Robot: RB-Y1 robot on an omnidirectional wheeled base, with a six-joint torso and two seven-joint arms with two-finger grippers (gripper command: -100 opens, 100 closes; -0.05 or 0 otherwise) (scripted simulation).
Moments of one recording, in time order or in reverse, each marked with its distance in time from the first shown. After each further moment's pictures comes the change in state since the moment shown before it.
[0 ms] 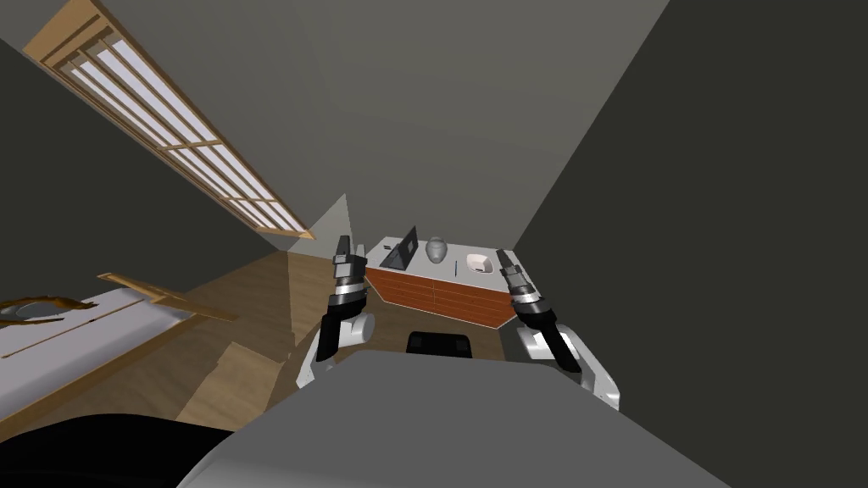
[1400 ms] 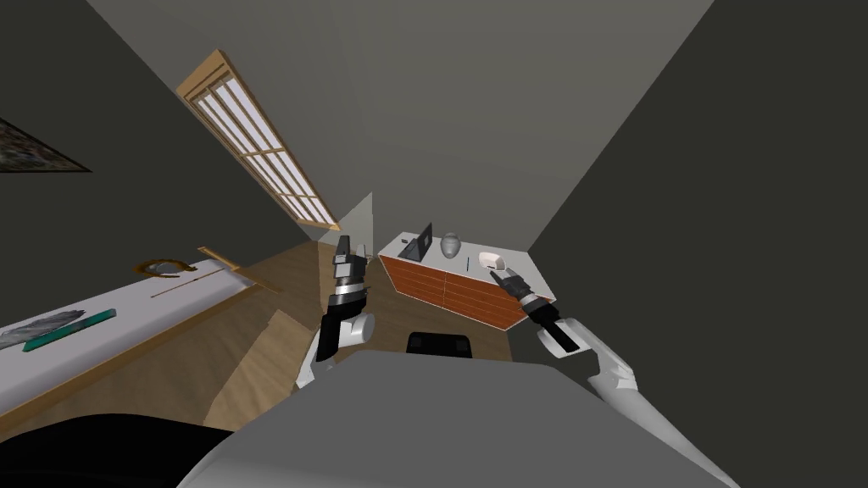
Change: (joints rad) left arm 0.000 0.000 0.000 0.000 0.000 0.000 0.000; right arm -0.109 -0.293 0.002 0.393 0.236 0.090 0.249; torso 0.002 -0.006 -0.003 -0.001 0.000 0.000
